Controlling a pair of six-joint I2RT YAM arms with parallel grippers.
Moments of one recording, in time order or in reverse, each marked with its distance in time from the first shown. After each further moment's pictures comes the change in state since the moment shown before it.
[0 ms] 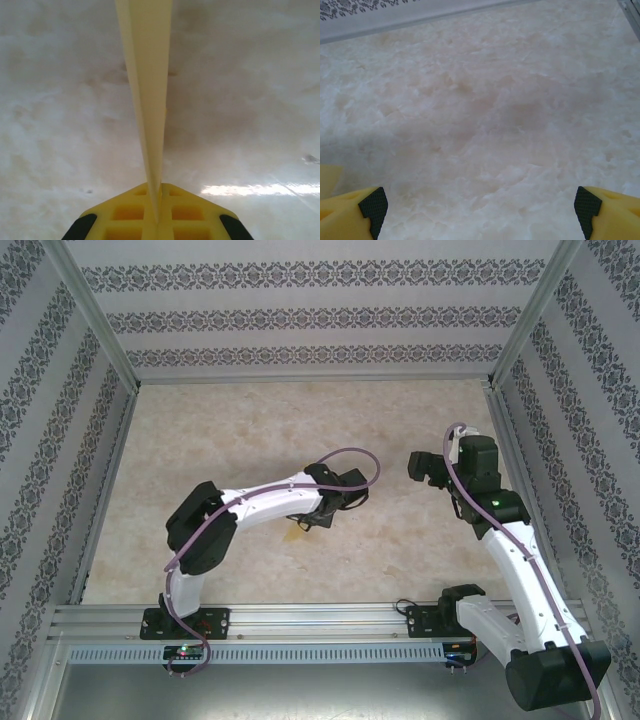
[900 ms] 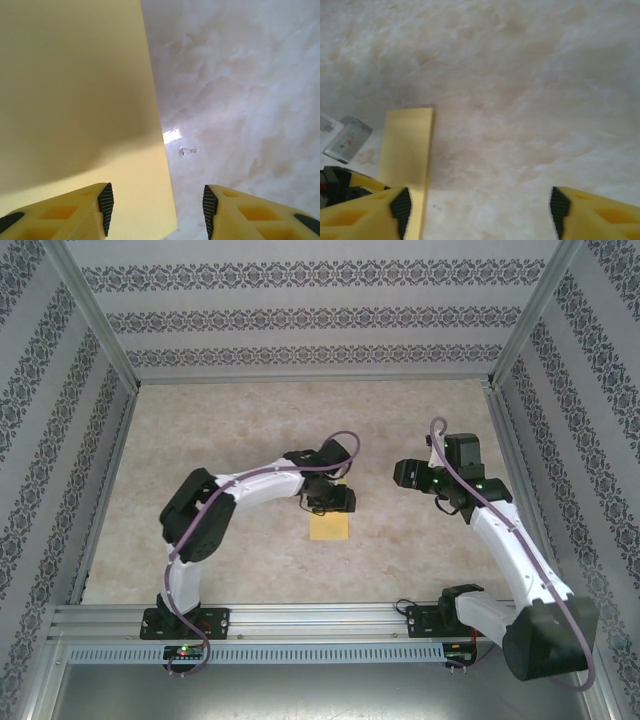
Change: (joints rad) left arm 0.193 -0.034 -0.131 0.520 0.640 0.080; right arm 0.000 0.186 -0.042 0.056 -0.299 0.058
